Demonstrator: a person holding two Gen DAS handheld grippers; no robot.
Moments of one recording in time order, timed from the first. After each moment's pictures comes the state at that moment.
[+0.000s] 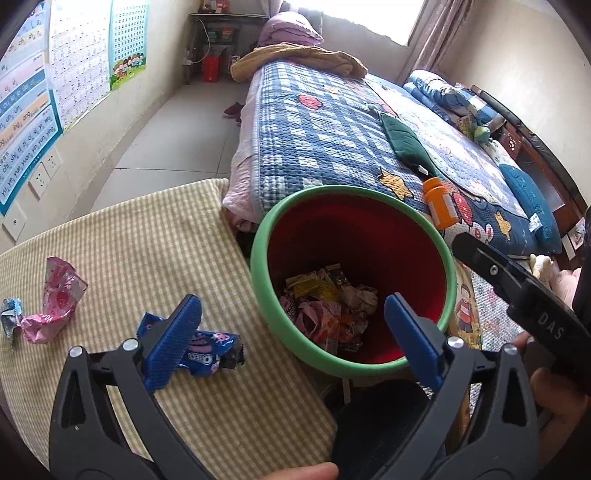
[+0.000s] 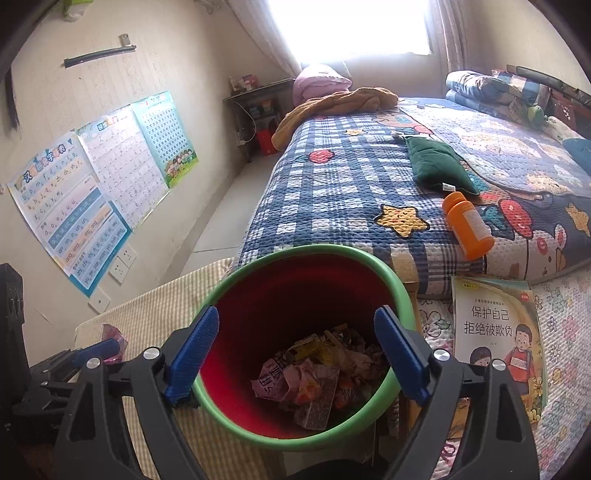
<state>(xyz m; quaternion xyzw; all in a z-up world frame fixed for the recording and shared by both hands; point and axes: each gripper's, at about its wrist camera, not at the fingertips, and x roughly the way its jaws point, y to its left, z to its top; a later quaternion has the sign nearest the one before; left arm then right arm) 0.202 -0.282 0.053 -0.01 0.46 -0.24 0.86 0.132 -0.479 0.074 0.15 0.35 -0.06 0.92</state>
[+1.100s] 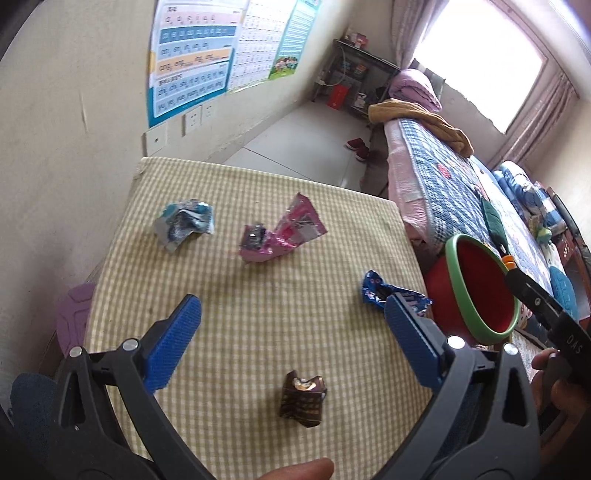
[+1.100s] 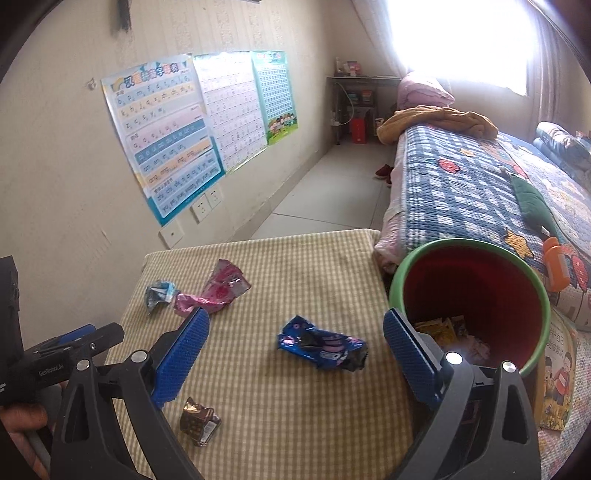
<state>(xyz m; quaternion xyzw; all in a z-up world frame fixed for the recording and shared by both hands) 0.127 0.000 0.047 -0.15 0.44 -0.04 0.89 0.124 -0.253 0.089 0.04 0.37 0.09 0.92</state>
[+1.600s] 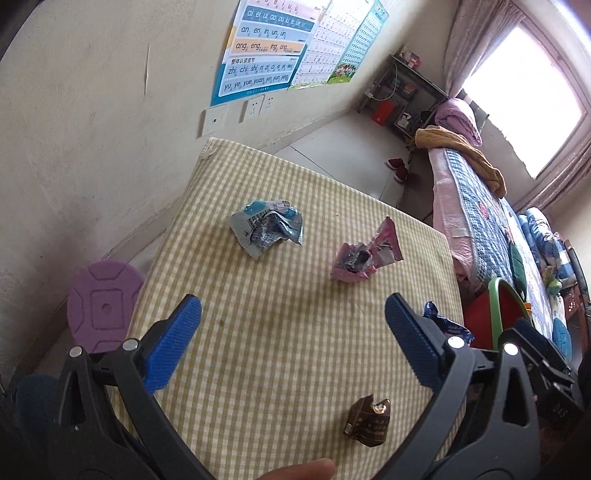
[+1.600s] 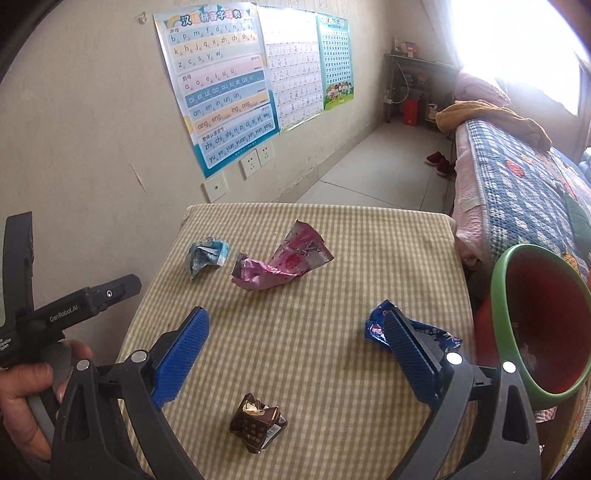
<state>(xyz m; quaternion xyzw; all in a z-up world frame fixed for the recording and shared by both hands) 0.144 0.090 0.010 -0.22 0.44 0.02 0.87 0.147 -0.152 0.052 -0.01 0.43 0.16 0.89</state>
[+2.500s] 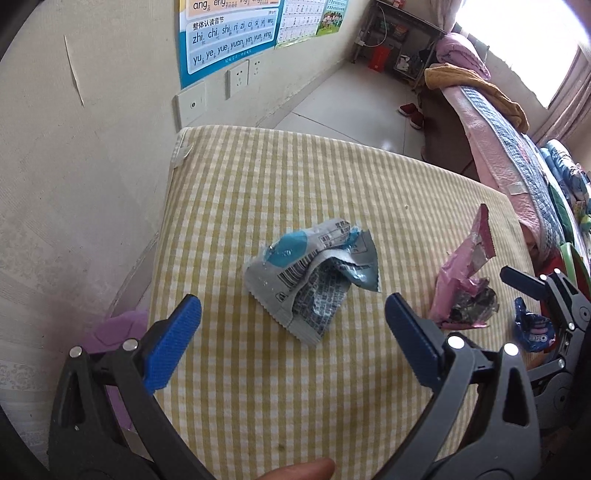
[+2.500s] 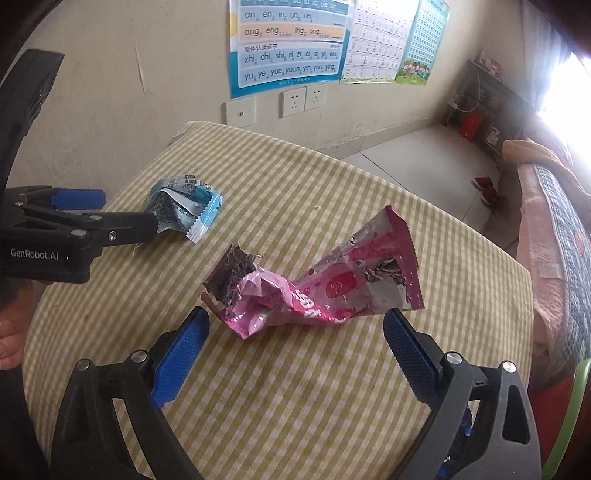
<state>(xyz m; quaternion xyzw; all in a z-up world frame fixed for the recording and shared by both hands) 0.257 0.115 -0.069 -0.10 0.51 -0.01 0.85 0.253 -0.057 -0.076 -0.18 0.46 0.23 0.84</state>
